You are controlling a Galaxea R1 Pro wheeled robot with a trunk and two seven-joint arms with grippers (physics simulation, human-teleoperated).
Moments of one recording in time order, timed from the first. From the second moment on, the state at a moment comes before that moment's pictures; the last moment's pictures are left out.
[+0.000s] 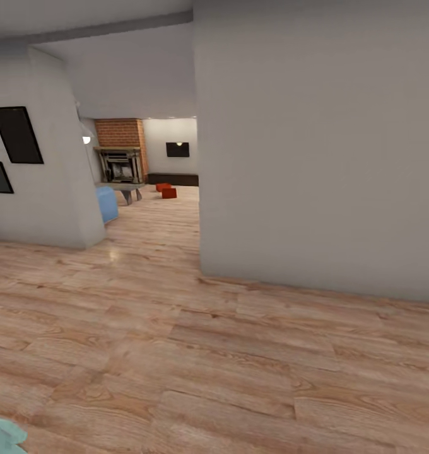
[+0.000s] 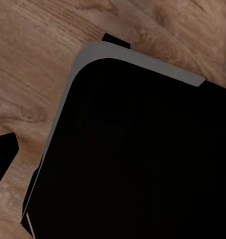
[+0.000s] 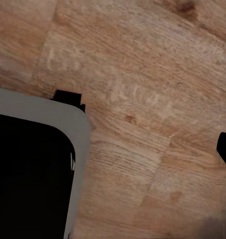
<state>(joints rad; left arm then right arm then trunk) 0.00 0.01 0.01 -0.11 0.39 -0.01 0.01 -0.12 -0.10 0.14 0.03 0.07 -0.19 -0.03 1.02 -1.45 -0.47</state>
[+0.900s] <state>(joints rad) 0.00 0.01 0.01 -0.11 0.39 -0.01 0.01 -0.12 -0.10 0.14 0.03 0.07 -0.20 -0.03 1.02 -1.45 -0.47</state>
